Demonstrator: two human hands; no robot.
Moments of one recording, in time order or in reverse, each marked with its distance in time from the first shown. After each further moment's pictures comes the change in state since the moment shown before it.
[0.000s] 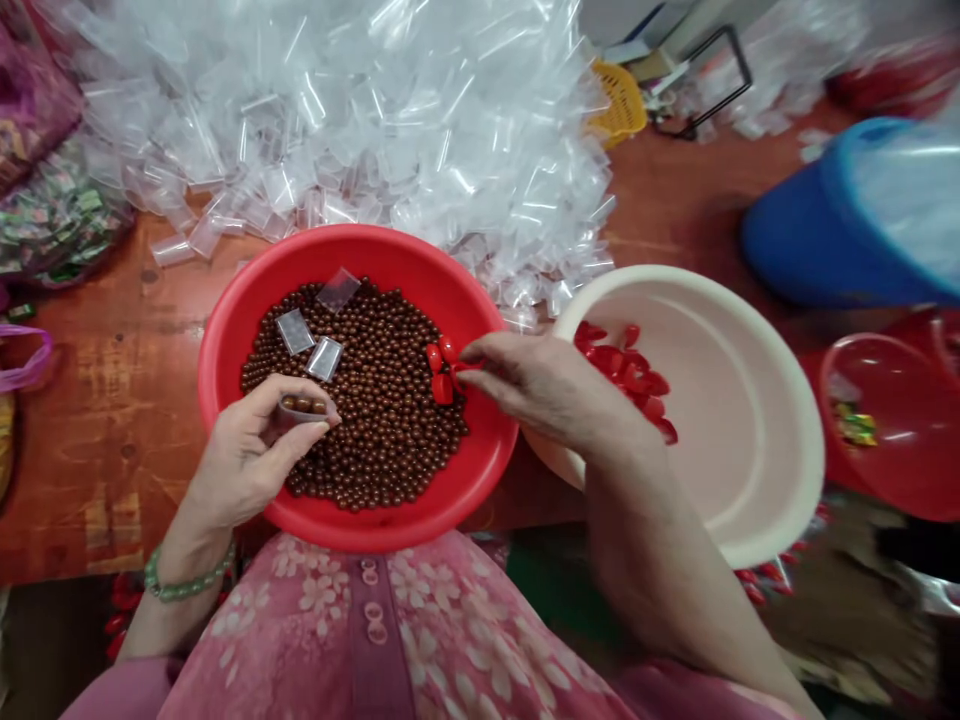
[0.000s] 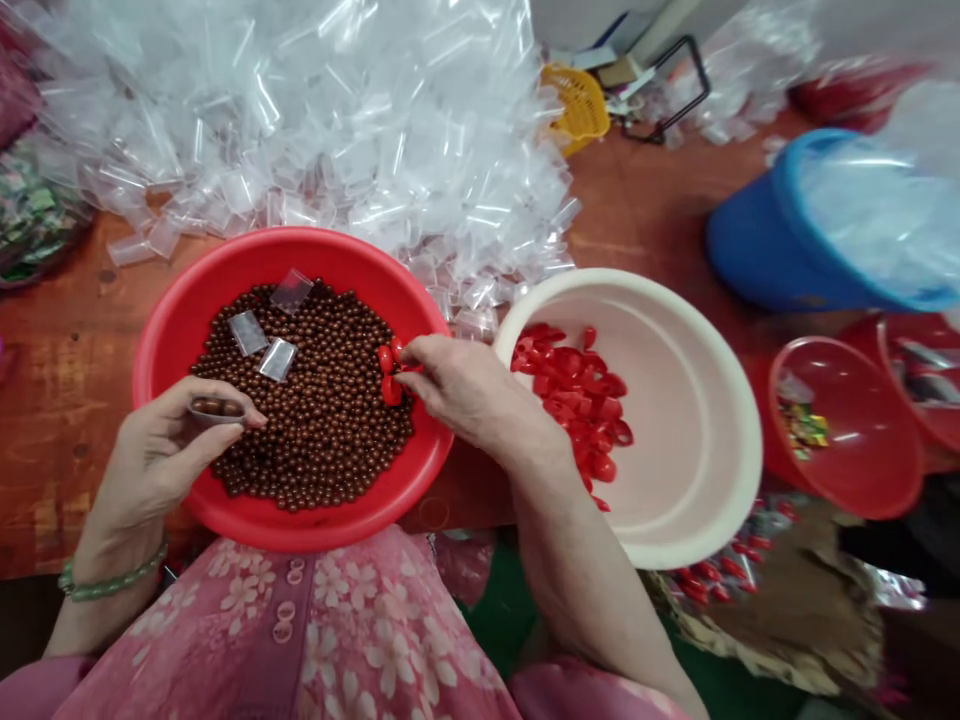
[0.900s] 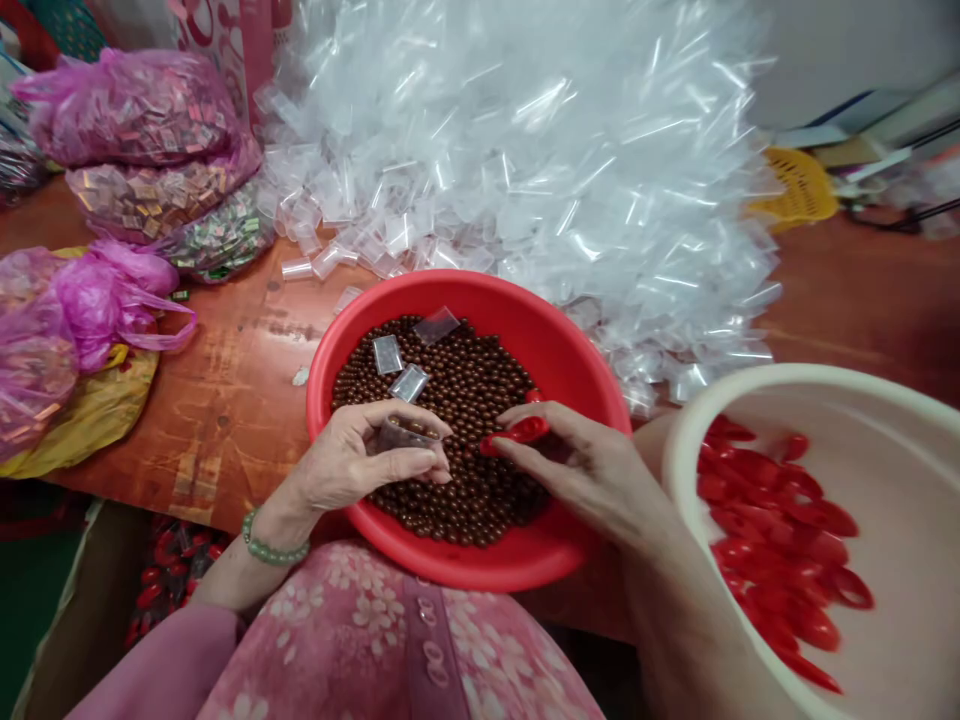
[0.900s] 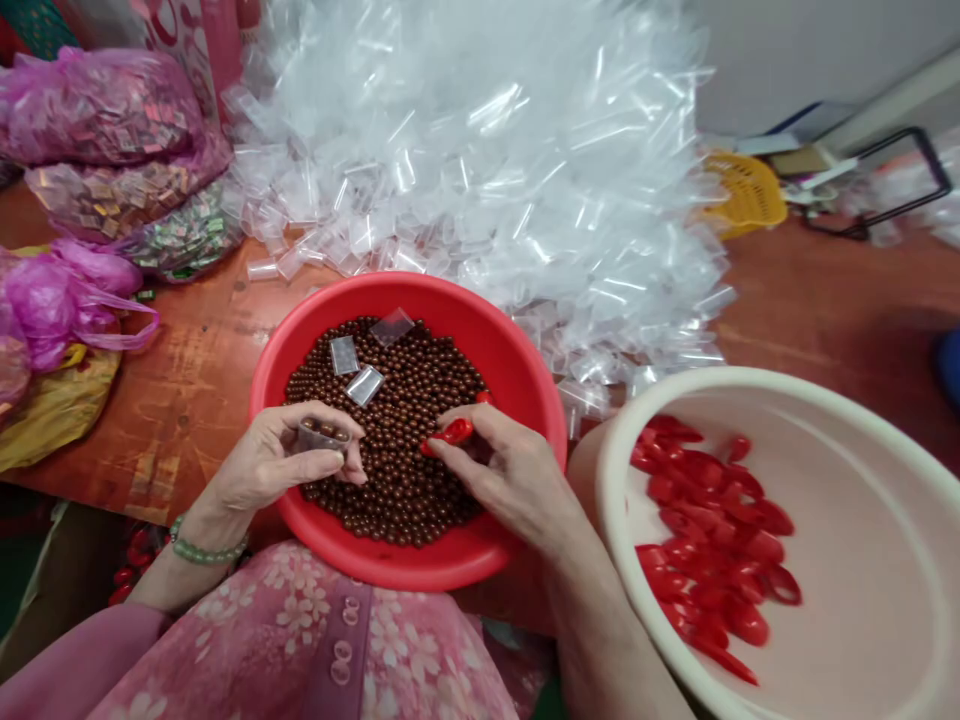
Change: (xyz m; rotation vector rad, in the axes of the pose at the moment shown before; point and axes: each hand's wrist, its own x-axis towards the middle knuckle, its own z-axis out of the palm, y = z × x) left_hand -0.008 -0.008 0.011 -0.463 -0.112 -0.248; right_hand -0.002 -0.023 0.047 0.504 0.116 -0.186
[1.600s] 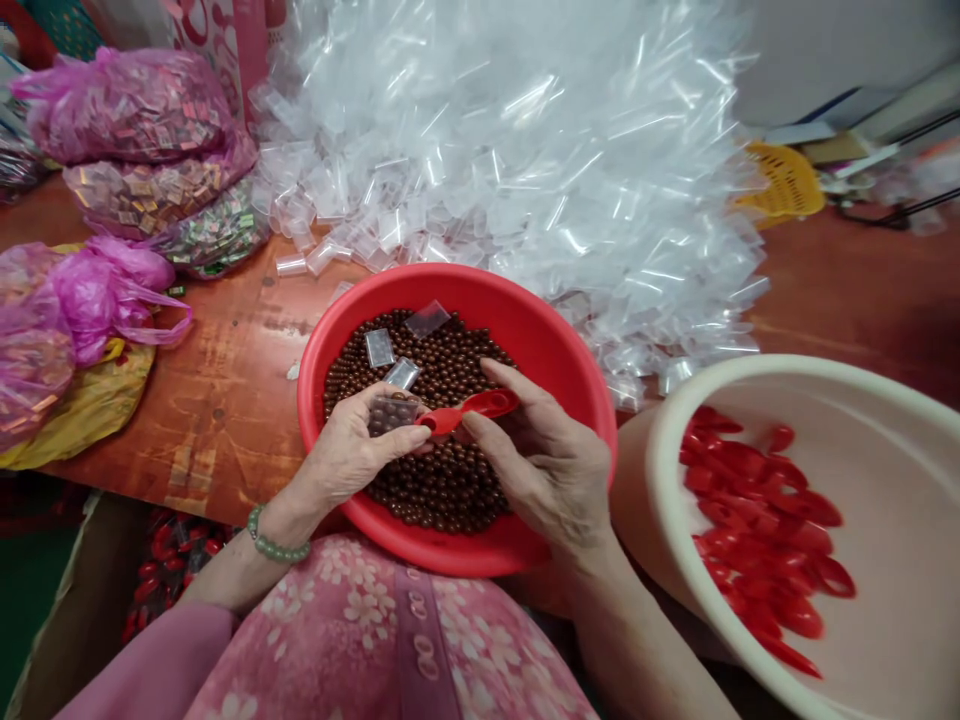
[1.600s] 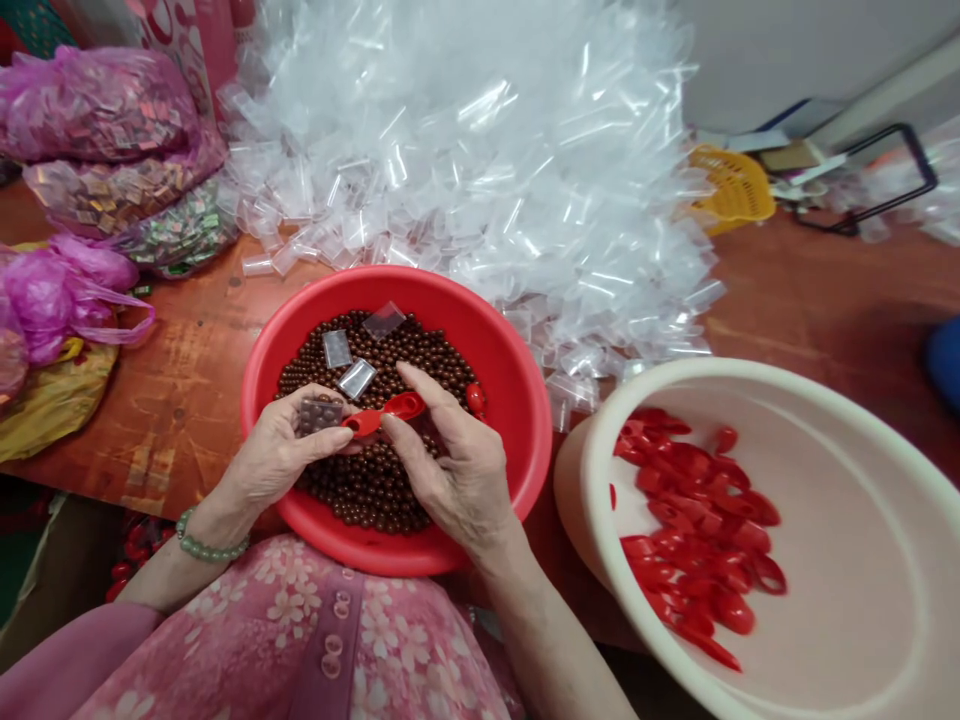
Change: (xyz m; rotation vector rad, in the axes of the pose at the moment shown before) left_hand 0.007 -0.013 0.014 -0.036 0.218 0.017; right_hand -0.004 -0.040 0.028 0.094 0.302 -0.125
